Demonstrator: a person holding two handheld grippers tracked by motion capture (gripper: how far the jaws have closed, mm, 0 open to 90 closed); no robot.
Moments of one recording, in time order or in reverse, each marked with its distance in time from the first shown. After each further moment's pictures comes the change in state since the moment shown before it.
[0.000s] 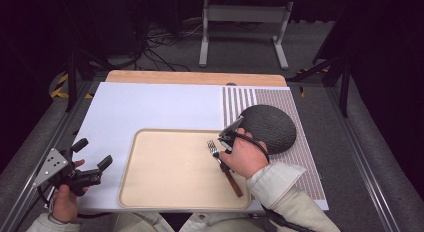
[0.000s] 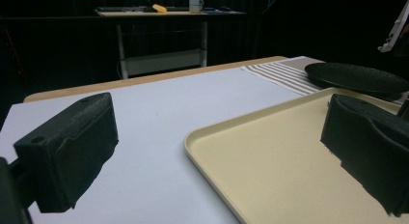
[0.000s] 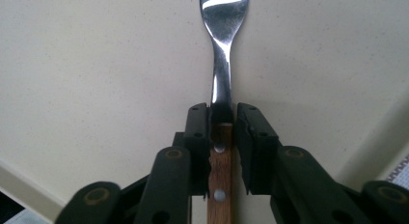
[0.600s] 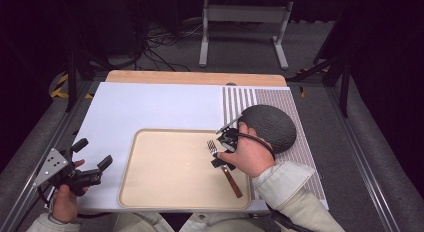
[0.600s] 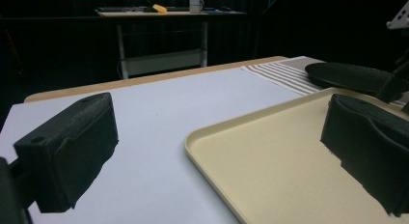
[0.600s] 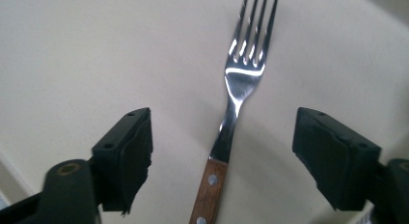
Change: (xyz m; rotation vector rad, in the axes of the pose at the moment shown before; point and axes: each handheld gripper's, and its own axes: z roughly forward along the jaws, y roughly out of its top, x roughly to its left) left arm 0.000 0.000 0.000 0.001 0.000 0.002; right arm 0.005 -0.002 -0.016 -0.206 0.008 -0.278
